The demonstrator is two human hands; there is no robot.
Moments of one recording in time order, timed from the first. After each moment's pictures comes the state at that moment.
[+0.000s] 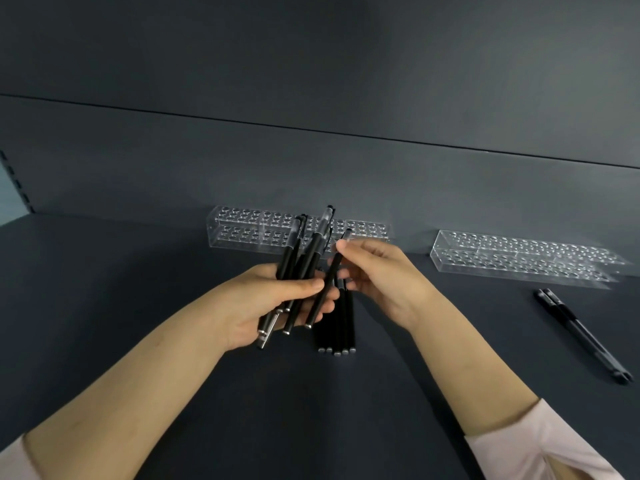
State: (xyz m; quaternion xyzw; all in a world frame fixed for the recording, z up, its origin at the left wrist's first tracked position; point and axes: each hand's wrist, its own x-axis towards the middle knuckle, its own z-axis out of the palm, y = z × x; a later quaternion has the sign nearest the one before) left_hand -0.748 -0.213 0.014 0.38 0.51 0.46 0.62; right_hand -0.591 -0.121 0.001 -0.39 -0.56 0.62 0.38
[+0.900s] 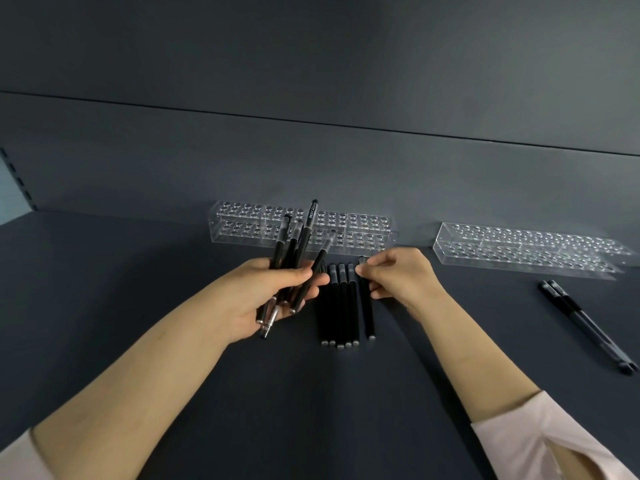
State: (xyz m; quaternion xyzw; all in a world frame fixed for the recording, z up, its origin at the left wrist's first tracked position) left_hand -0.753 -0.209 0.010 0.33 0.56 0.48 0.59; right_hand -0.571 -0.098 -0.027 -0.57 -0.59 0.44 0.36
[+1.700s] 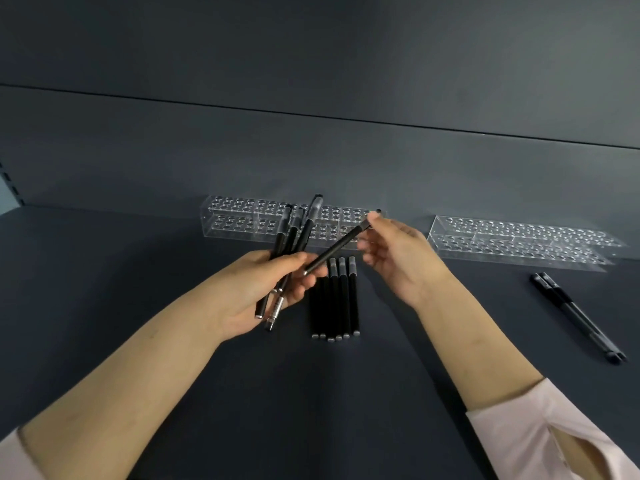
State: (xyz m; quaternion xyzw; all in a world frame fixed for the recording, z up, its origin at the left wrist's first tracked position) left_hand -0.746 -0.207 0.008 0.34 0.53 0.50 0.60; right_hand -0.575 -0.106 0.002 -0.41 -0.44 0.64 0.48
